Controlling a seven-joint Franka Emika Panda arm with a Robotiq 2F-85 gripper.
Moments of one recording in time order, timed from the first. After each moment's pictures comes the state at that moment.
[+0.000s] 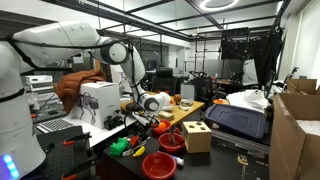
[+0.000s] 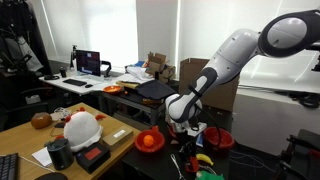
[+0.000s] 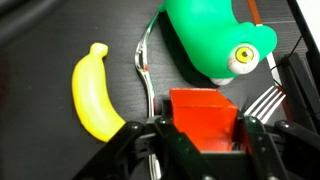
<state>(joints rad) 0.11 1.17 0.14 -1.48 0.09 2.10 -0.09</state>
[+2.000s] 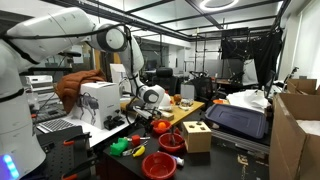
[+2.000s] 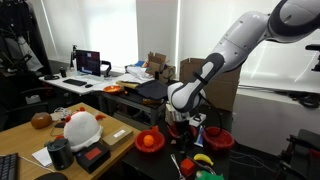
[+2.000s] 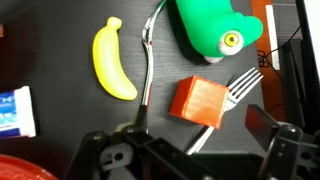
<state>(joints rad) 0.08 1.01 0.16 -1.64 0.06 2.24 -0.16</state>
